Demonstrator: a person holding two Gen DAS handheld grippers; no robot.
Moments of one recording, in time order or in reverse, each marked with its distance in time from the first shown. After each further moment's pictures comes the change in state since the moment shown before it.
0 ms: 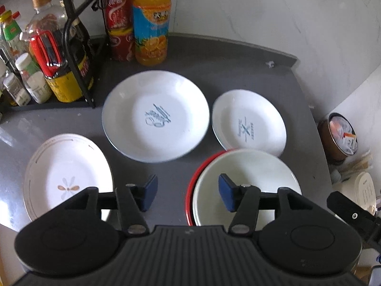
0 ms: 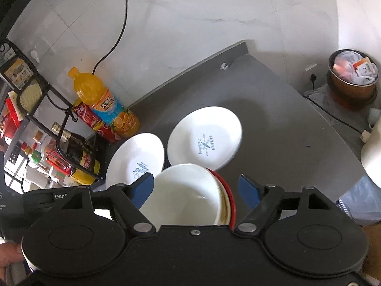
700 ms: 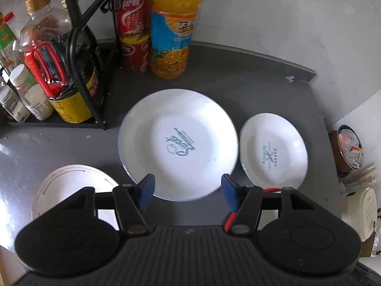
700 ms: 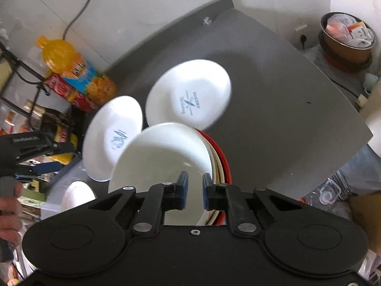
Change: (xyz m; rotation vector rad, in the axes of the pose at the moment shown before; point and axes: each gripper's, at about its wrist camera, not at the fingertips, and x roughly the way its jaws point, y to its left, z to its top) left arm 0.035 0.052 0.058 -0.027 0.044 -0.011; right arm 0.047 -0.008 -0.029 0.066 0.178 -0.093
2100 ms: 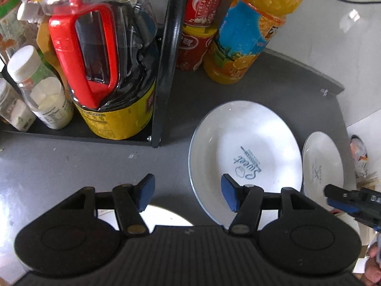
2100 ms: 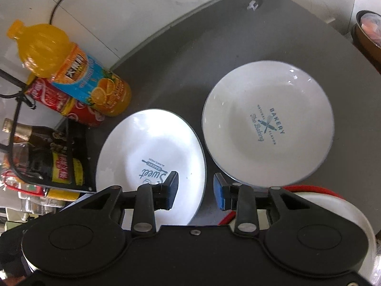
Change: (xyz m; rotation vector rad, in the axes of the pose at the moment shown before) left arm 0.059 0.130 0.039 -0.045 0.051 -0.071; right arm 0.116 0.119 0.079 0.039 0.082 -0.032
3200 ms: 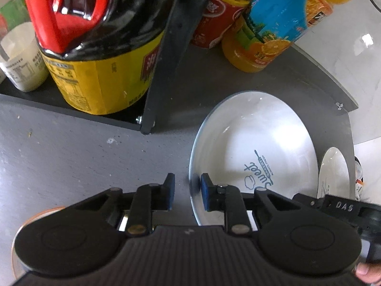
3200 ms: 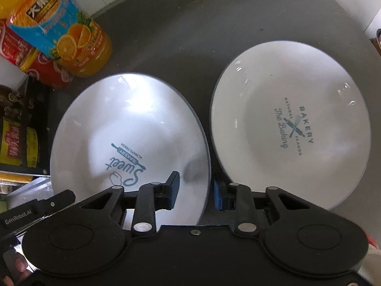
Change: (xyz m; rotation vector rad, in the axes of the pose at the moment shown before) left arm 0.079 0.010 -0.005 -0.159 0.043 -0.049; right arm 0.082 0.025 0.001 -0.164 0.135 -0.154
